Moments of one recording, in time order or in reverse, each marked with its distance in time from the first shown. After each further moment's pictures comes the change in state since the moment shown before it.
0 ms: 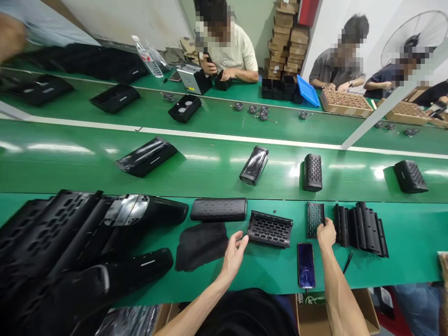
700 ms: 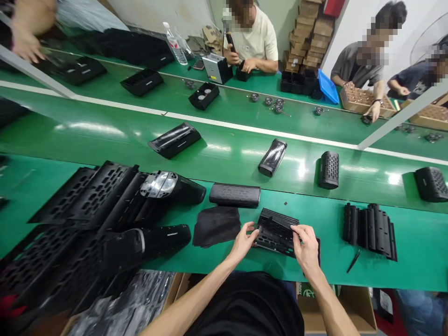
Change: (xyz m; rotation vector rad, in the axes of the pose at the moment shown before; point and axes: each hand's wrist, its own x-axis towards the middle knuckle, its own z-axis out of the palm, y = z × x) left_hand 0.012 -0.030 -0.004 -0.070 -0.111 0.009; right_hand -0.140 -0.045 -0.026 0.320 -0.172 -1.040
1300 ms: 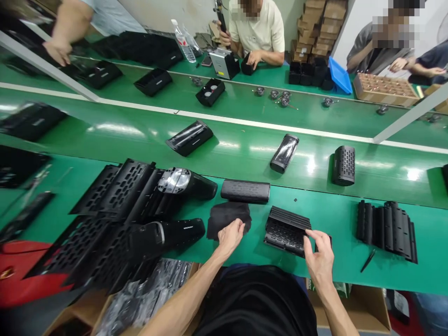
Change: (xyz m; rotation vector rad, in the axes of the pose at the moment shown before) left_hand -0.005 0.011 -0.083 0.766 0.223 0.028; right_hand -0.020 -0.027 -0.015 -0.032 0.106 0.193
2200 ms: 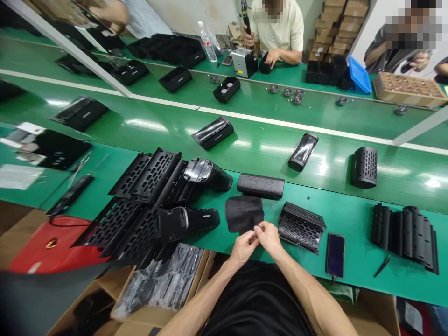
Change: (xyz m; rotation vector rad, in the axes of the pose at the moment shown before) left_hand -0.051 -0.030 0.031 -0.411 0.058 0.310; right_hand -0.009 -0.086 0.167 0.197 -0.799 0.295
